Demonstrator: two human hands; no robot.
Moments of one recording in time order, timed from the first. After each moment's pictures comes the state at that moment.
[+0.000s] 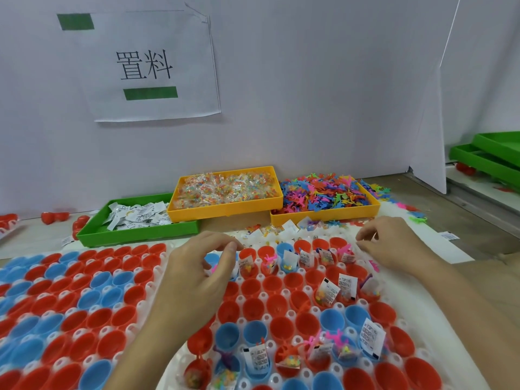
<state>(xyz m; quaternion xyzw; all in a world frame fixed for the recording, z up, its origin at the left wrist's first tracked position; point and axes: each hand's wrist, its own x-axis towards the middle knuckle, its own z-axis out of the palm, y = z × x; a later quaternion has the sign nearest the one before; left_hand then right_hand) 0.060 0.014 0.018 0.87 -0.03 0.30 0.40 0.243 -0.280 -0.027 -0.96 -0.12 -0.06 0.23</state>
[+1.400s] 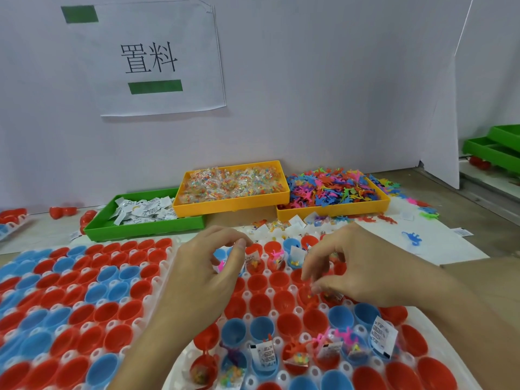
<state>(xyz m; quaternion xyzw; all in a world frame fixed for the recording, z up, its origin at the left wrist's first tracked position) 0.060 0.016 0.016 0.88 -0.05 0.29 0.38 0.135 -0.215 0.043 -0.86 -0.40 0.08 0.31</state>
